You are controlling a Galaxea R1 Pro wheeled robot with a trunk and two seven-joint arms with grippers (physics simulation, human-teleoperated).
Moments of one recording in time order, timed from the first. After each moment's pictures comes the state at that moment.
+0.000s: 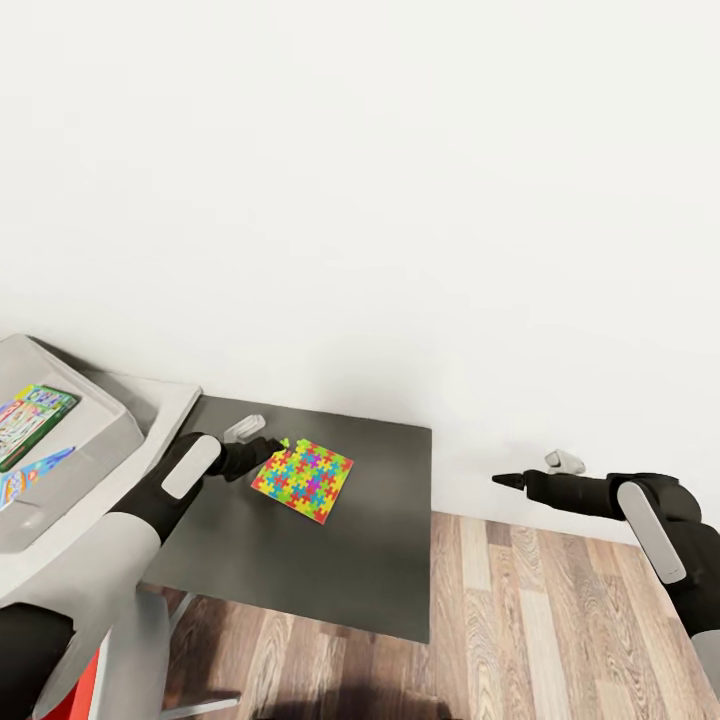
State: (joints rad) left arm -0.95 0.16 -0.34 -0.71 1.10 0.65 0.33; right arm -0.59 -0.38 -0.06 -1.23 -0.55 1.04 0.38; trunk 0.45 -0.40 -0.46
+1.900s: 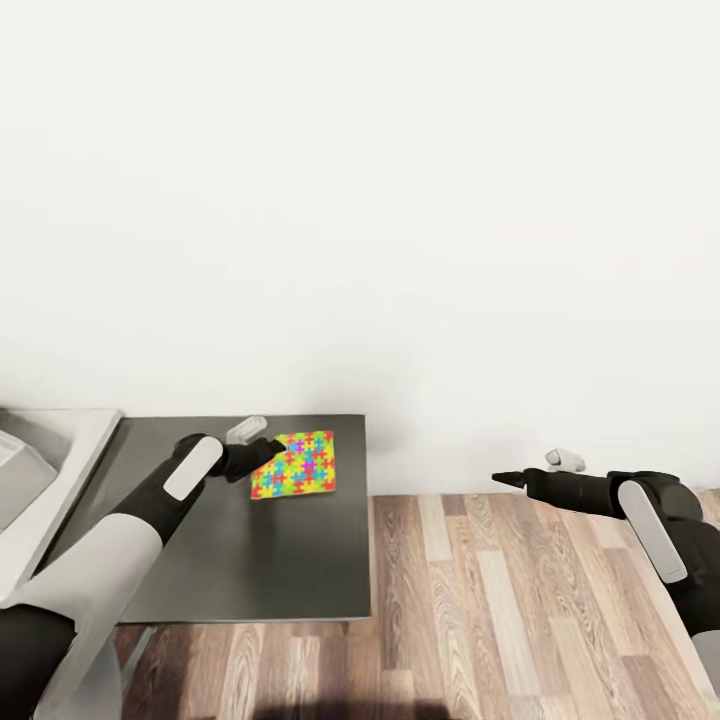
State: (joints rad) left arm -0.95 0.16 -0.34 -0.71 1.11 0.64 0.33; right arm -0.59 -0.38 -0.06 -1.25 -0.55 1.04 0.38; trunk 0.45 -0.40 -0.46
